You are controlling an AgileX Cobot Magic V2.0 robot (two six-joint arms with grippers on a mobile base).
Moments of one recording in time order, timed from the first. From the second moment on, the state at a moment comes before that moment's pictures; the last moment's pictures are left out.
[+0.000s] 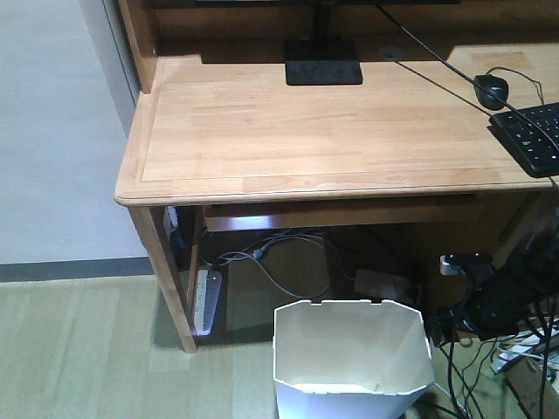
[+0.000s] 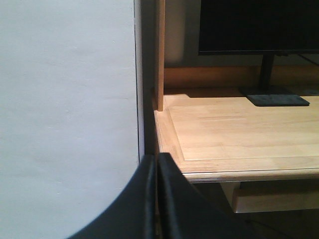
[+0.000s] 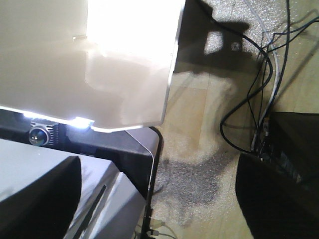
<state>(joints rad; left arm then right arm) 0.01 -0.02 0.03 -0.01 0.14 -0.05 -0.19 2.36 -0.88 0.50 0.25 -0.82</state>
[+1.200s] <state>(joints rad) 0.01 -0.02 0.03 -0.01 0.14 -0.05 -0.19 2.99 -1.47 0.69 0.32 -0.98</state>
